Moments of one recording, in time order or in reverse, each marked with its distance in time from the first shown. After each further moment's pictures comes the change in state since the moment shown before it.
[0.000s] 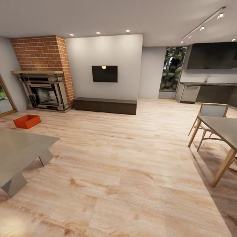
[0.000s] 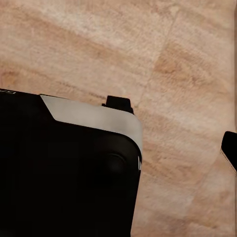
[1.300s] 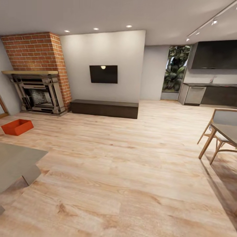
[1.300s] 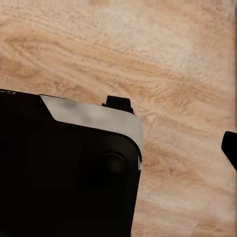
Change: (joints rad) left arm 0.000 0.000 0.000 0.000 0.000 -0.001 0.000; right arm 0.000 0.000 0.000 0.000 -0.002 0.000 0.000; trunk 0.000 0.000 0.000
